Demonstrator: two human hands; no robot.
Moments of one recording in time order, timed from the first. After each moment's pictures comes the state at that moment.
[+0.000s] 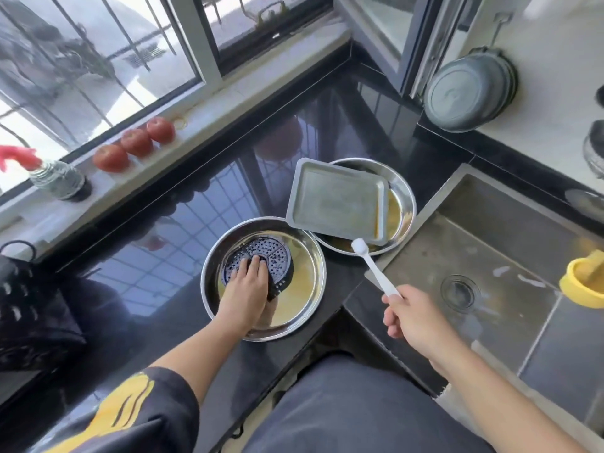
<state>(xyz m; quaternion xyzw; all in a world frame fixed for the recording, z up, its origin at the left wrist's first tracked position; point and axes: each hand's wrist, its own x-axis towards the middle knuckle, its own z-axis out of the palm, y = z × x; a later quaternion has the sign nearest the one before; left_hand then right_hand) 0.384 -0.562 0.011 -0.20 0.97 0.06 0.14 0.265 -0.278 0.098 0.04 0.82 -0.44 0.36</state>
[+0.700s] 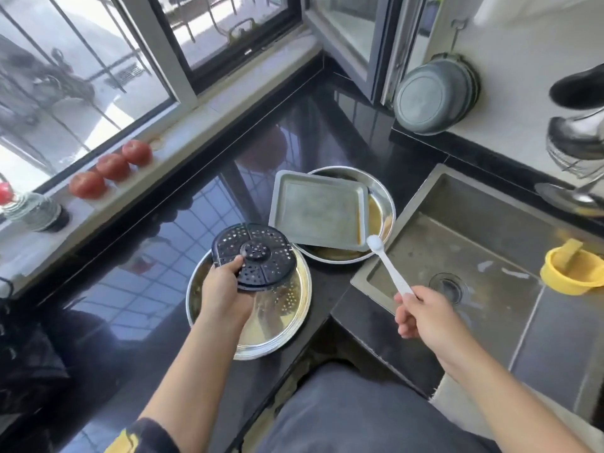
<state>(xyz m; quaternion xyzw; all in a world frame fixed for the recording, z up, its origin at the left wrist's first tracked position) 0.330 -0.540 0.099 -0.50 0.25 0.81 -0.20 0.250 -0.243 0.101 0.10 0.78 -0.53 0.32</state>
